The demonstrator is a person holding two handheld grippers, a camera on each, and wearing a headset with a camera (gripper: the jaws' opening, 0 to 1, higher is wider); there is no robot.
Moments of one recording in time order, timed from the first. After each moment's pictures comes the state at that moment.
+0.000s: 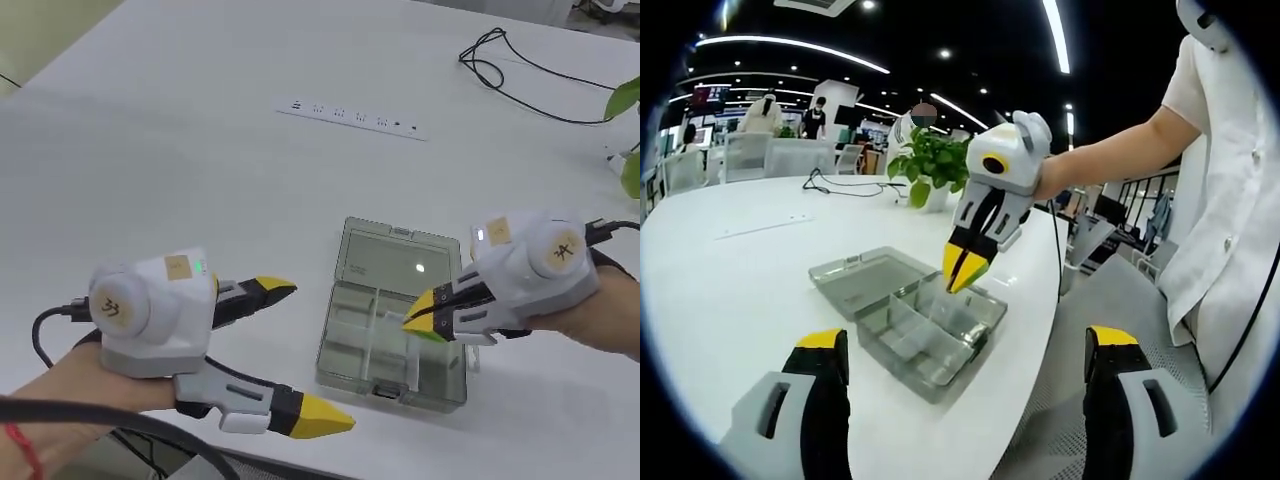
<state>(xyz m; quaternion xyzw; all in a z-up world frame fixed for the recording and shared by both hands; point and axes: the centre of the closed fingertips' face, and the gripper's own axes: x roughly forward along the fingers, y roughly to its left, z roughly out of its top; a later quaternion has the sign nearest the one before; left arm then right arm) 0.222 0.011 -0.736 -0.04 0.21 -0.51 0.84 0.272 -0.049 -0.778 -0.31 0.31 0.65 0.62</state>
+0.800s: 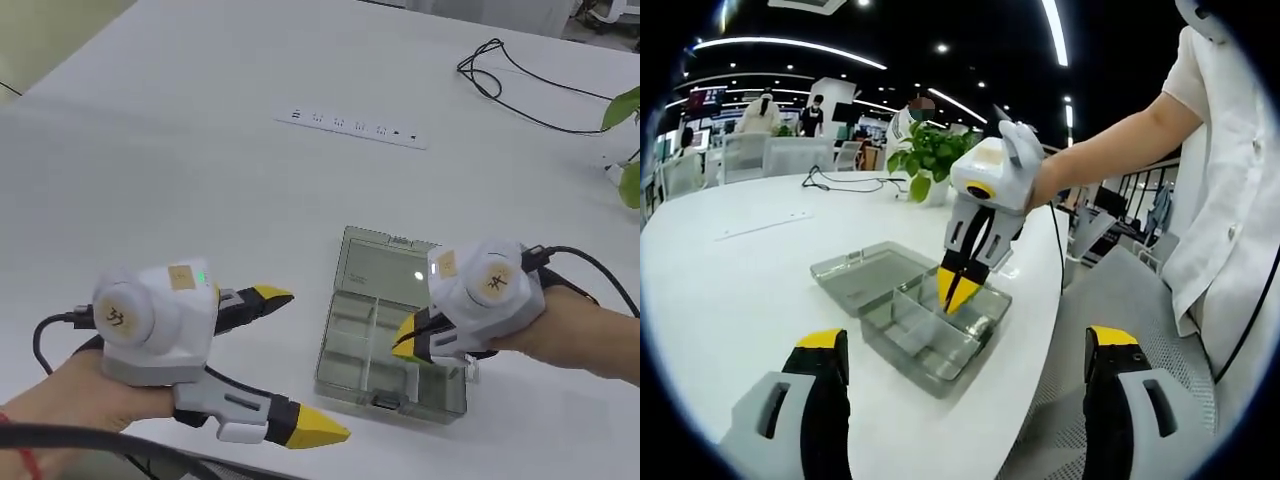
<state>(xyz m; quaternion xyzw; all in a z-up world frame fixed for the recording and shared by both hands) 0.223 0.013 -0.741 -0.02 0.22 -0.51 0.83 0.270 -0.048 -0.816 -0.36 0.34 0.63 0.59</state>
